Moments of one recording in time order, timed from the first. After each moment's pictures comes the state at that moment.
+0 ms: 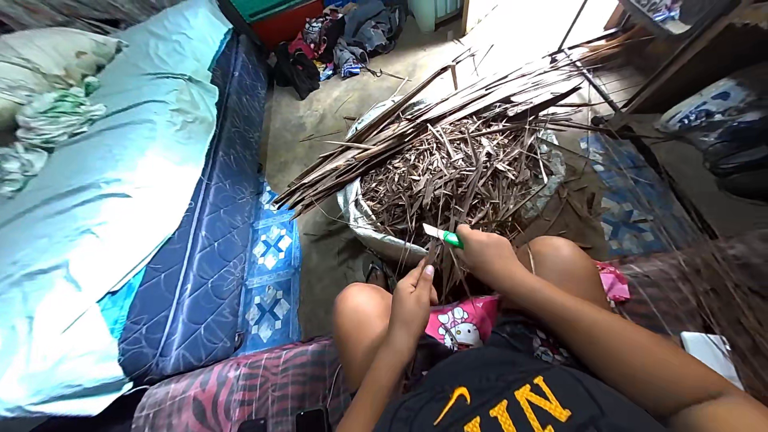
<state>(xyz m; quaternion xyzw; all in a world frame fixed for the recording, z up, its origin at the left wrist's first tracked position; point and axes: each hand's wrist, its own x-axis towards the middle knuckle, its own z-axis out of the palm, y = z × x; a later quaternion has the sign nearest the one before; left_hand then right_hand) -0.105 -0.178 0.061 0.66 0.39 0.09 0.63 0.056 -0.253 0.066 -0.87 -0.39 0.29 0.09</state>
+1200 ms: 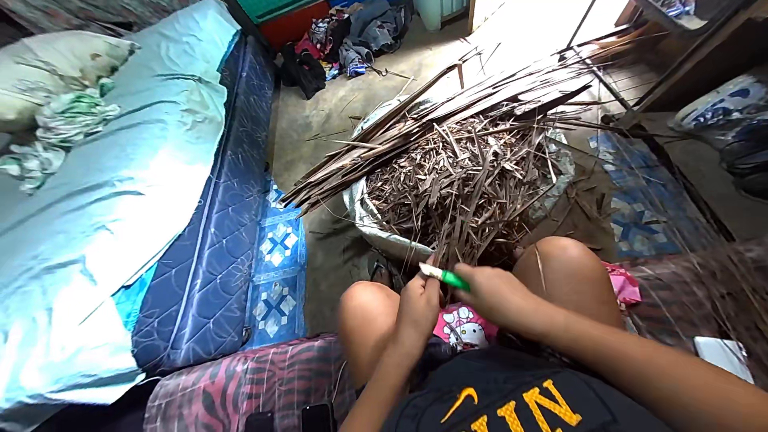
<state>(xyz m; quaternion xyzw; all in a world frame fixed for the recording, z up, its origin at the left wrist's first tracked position) -0.108 -0.179 0.058 0.71 0.41 0.04 0.58 0.030 -0.275 0.083 -0.78 -0.43 0.43 0.12</state>
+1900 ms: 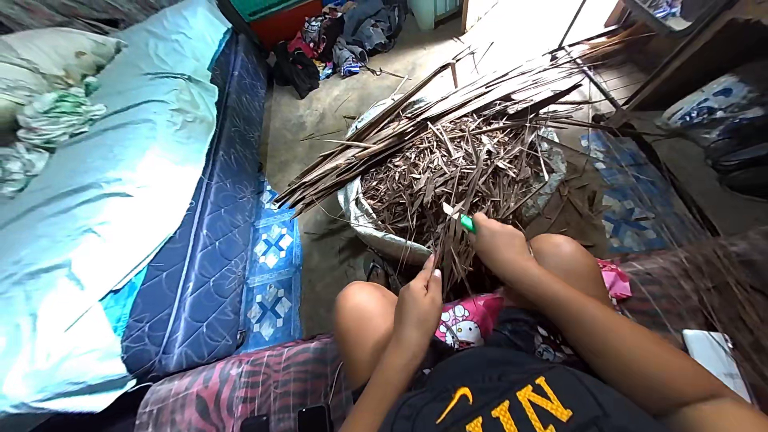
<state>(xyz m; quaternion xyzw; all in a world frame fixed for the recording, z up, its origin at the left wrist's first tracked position) -0.103 -0.182 0.064 0.78 0.41 -0.03 0.48 0.065 -0.252 0.072 -0.90 -0.30 0.32 0.06</state>
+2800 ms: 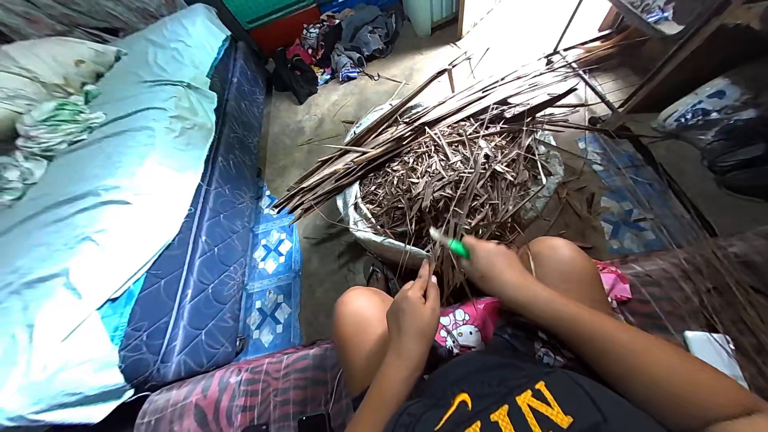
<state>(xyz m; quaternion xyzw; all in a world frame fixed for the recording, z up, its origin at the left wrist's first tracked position) -0.109 -0.190 0.067 0.85 0.40 0.00 0.33 0.050 -0.263 0.081 -0.85 -0.34 0.39 0.10</state>
